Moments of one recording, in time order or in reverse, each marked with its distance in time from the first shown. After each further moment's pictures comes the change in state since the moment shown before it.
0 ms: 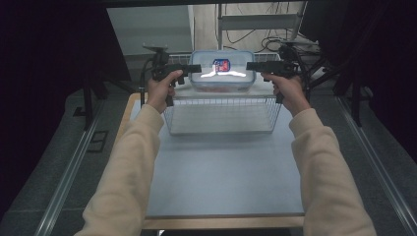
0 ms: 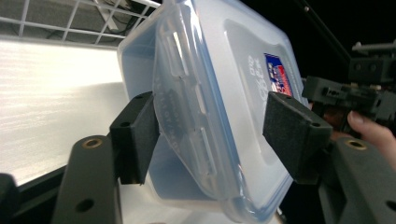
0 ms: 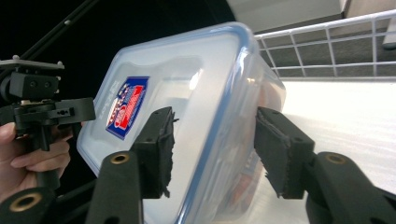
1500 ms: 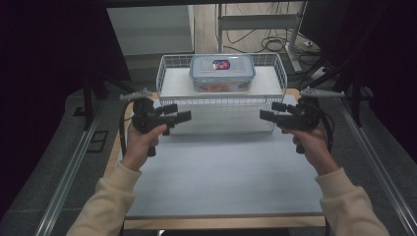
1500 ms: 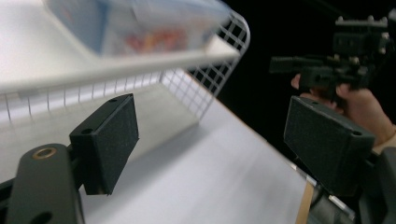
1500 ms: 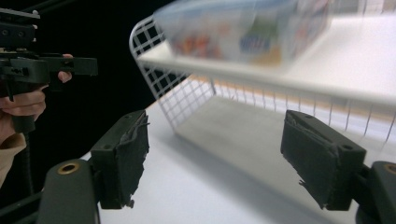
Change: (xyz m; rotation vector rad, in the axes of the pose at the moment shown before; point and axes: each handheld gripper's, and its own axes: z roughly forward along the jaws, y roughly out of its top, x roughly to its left) left arm -0.057 -0.146 -0.086 -0.048 0.004 0.335; right arm 0.020 -0.130 -0.089 -0.055 0.064 -0.294
